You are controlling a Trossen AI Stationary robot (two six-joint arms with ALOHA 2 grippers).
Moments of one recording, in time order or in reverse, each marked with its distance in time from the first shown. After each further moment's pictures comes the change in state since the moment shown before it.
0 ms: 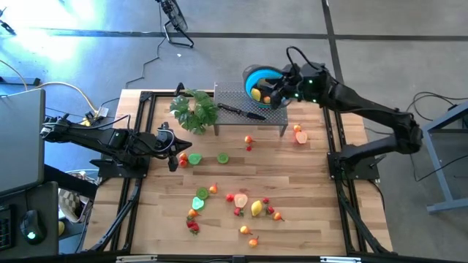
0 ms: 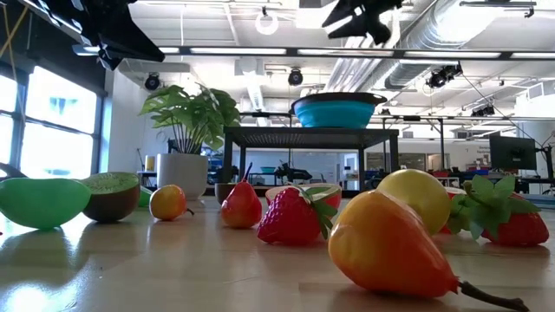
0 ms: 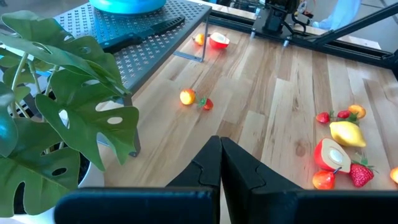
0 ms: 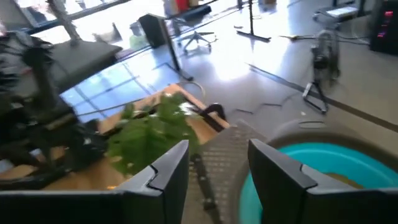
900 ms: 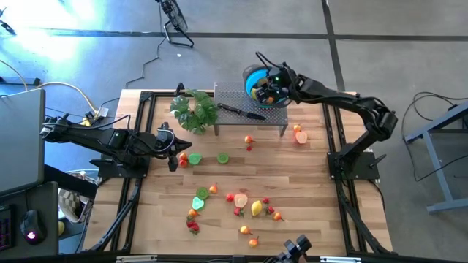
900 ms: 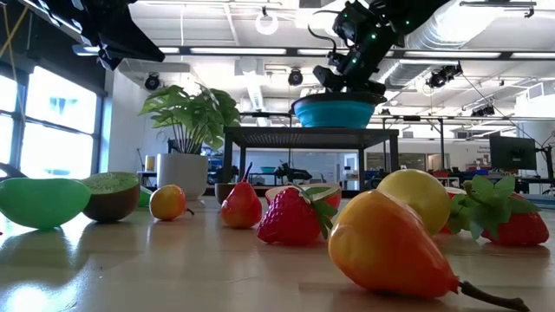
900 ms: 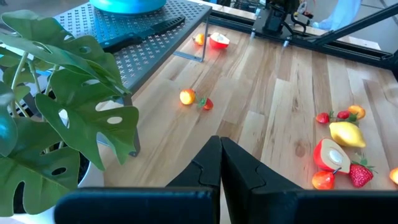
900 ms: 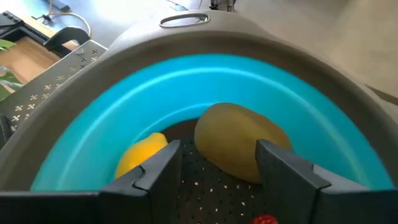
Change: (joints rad) left arm 0.000 0.000 0.000 0.000 0.000 -0.003; right arm -0.146 0.324 0.000 -0.056 0.259 0.002
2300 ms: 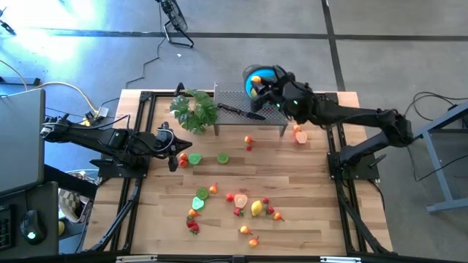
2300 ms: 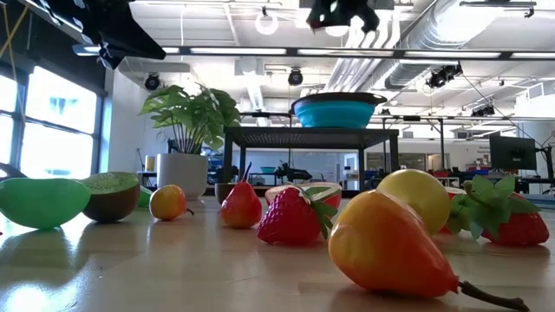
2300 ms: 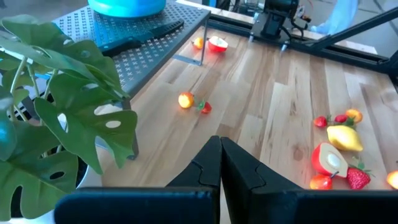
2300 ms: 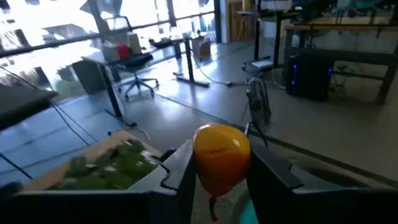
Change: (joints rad) left arm 0.000 0.000 0.000 0.014 0.000 0.001; right arm 0.357 -0.182 0.000 0.312 0.293 -0.023
